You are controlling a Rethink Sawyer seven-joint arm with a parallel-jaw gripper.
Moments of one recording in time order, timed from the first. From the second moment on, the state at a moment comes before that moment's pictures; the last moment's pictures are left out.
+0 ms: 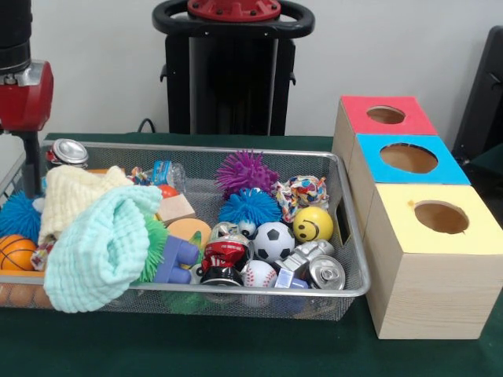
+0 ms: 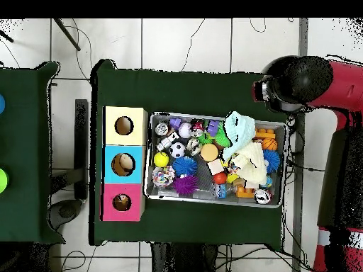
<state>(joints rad) -0.69 -0.54 0.54 0.94 -0.58 1.18 1.40</state>
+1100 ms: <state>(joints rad) -0.69 -0.60 0.54 1.10 -0.58 1.07 1.40</state>
